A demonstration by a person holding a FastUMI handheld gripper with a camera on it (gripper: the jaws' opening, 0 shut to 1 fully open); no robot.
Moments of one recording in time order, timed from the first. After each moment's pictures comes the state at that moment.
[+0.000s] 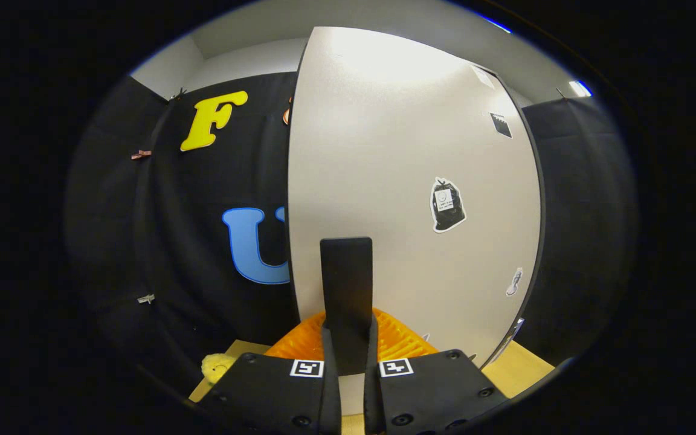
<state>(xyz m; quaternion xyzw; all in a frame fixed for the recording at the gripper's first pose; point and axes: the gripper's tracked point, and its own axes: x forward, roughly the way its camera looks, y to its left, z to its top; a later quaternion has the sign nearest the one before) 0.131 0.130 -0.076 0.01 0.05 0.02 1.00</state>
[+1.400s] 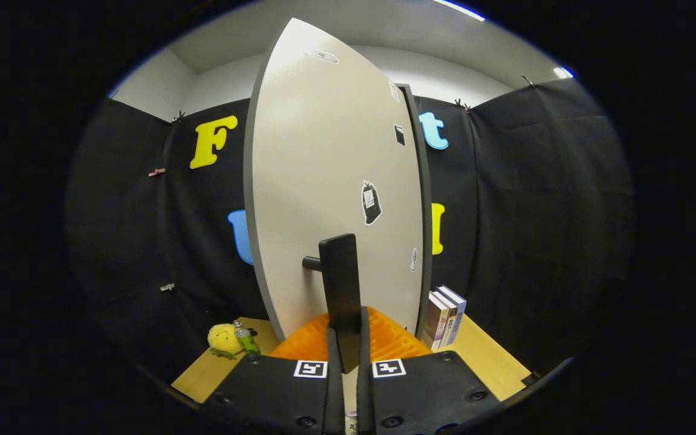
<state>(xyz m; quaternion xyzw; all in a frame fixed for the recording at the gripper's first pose) -0.001 -0.007 -0.051 0.03 0.06 0.04 1.00</state>
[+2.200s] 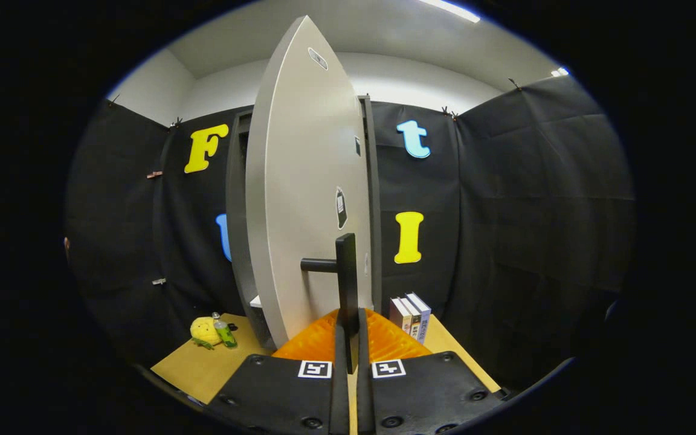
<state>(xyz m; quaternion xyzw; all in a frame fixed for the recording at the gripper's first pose) -0.020 -0.096 -0.043 0.02 0.04 0.03 1.00</state>
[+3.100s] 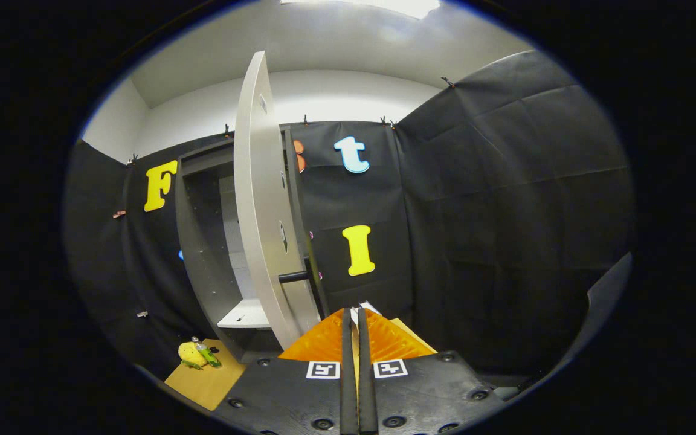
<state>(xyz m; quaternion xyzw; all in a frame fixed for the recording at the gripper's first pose) -0.075 -0.198 -0.017 0.09 0.00 -0.07 0.99</state>
